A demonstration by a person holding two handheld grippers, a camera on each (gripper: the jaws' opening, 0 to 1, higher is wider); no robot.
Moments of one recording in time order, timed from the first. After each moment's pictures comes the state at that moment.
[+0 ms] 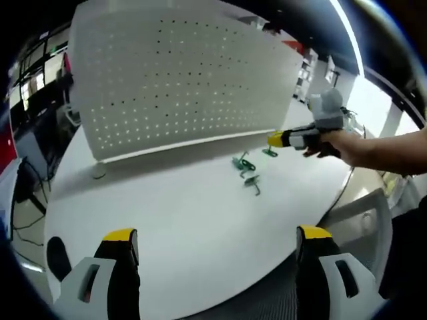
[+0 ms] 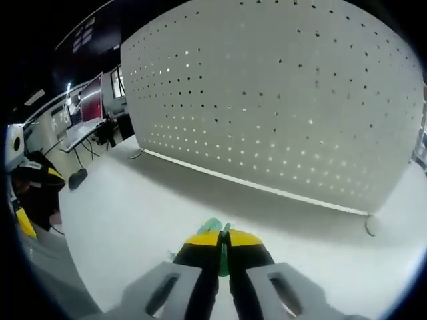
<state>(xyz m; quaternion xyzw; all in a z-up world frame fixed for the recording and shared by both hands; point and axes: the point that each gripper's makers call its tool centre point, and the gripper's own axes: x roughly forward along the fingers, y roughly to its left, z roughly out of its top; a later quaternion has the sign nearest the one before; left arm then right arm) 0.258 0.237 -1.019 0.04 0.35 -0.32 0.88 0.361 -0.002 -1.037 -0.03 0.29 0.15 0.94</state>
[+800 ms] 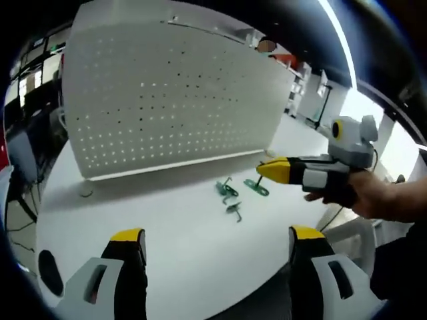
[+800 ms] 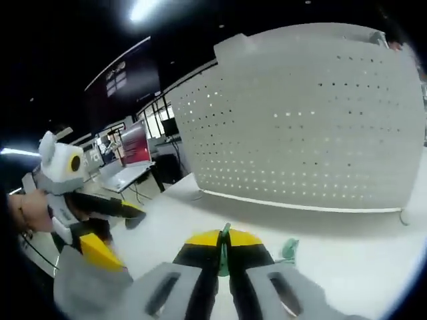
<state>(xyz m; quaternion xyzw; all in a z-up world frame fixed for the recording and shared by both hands) 0.269 0.197 -0.981 -0.01 0.32 -0.35 0.88 0.300 0.103 -0.968 0.09 0.19 0.26 0.94</state>
